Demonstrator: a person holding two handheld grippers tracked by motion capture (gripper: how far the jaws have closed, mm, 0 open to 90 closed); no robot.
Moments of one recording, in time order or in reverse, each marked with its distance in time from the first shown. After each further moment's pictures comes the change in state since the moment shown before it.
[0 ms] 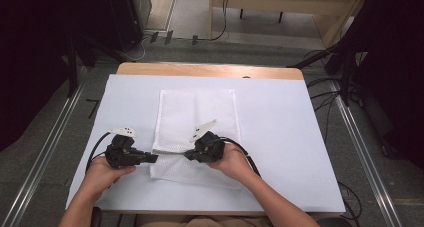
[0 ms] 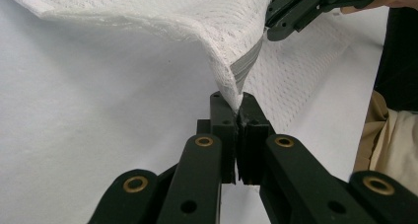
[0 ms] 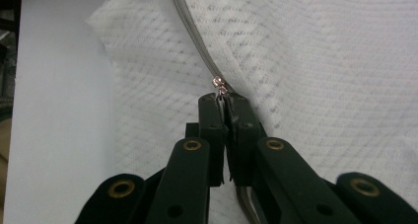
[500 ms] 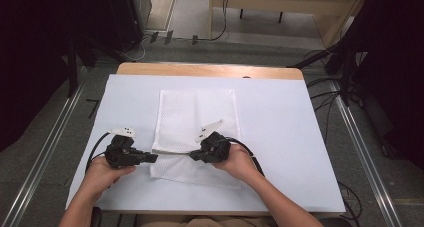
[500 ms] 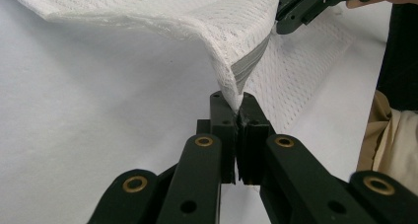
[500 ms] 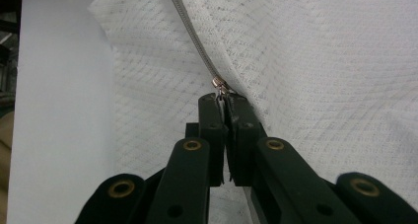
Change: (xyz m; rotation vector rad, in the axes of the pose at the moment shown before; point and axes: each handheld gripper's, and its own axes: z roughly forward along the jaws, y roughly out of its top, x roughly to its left) left arm 0.000 -0.001 0.000 -0.004 0.007 0.009; right arm -0.004 -0.010 -0.009 -0.006 0.005 0.013
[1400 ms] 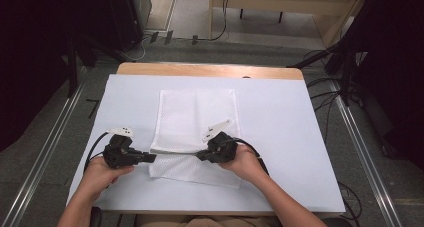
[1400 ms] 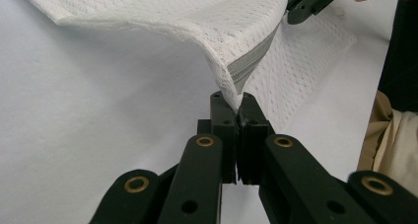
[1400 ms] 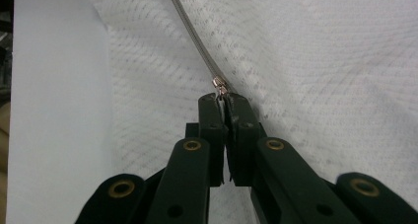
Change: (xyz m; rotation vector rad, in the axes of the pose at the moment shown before) left arm 0.003 -0.002 -0.004 0.004 0.004 -0.023; right arm -0.006 -0.013 -0.012 0.019 -0.014 0.034
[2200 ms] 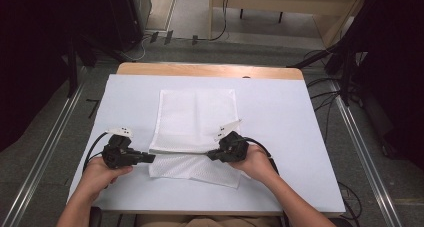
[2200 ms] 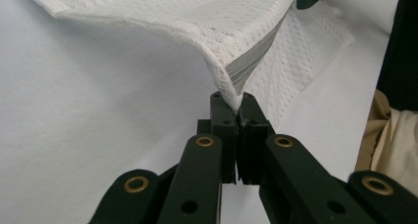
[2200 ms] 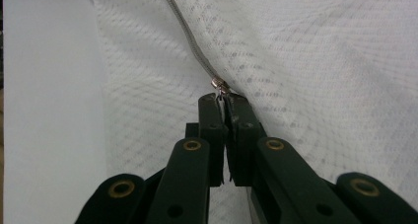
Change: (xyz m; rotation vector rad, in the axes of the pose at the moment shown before) left arm 0.001 -0.001 -0.001 0.001 -0.004 -0.007; right arm -0.012 -0.020 -0.020 0.020 -0.015 0.035
